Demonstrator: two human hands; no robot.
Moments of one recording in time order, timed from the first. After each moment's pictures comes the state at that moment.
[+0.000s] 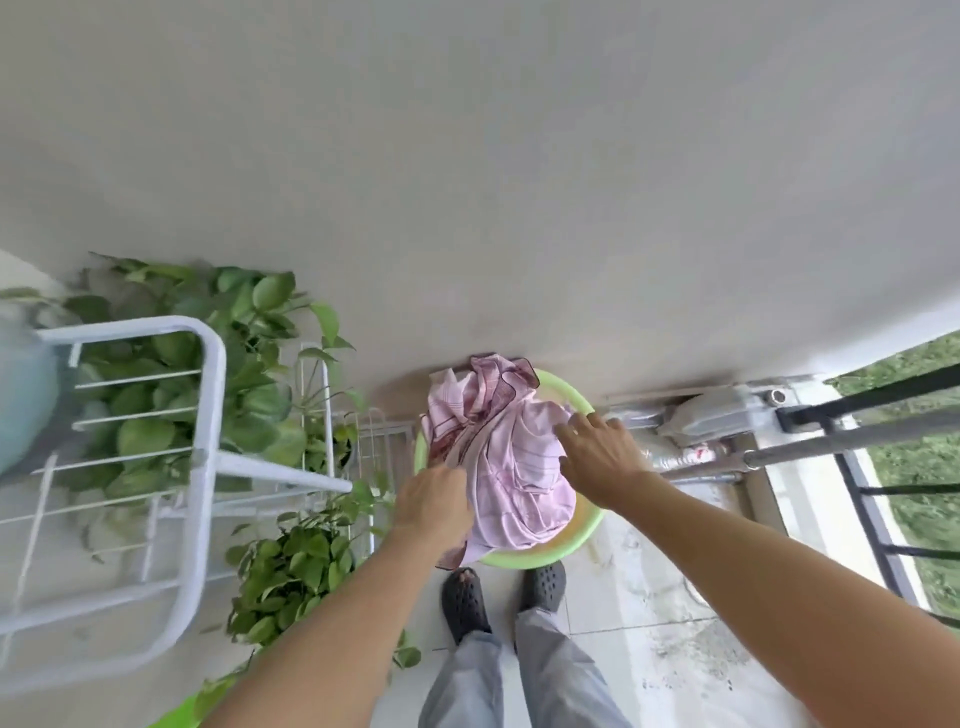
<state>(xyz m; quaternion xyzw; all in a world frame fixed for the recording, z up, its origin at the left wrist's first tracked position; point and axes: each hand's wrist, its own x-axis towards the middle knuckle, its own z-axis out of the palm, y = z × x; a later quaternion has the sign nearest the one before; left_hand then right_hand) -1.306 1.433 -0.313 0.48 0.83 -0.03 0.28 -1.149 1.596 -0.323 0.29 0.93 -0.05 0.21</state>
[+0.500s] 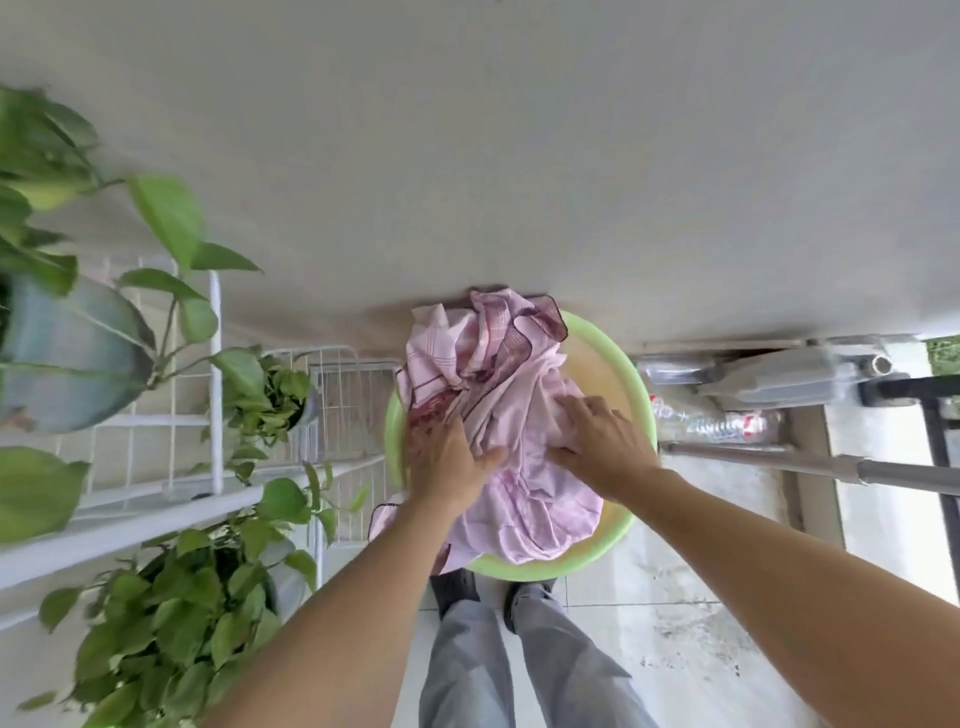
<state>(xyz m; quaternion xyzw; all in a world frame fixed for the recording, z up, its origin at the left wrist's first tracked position) -1.312 1.494 -0.521 0.28 0.87 0.07 0.40 -1.161 1.638 -0.510 0.37 0.85 -0.27 0.24</state>
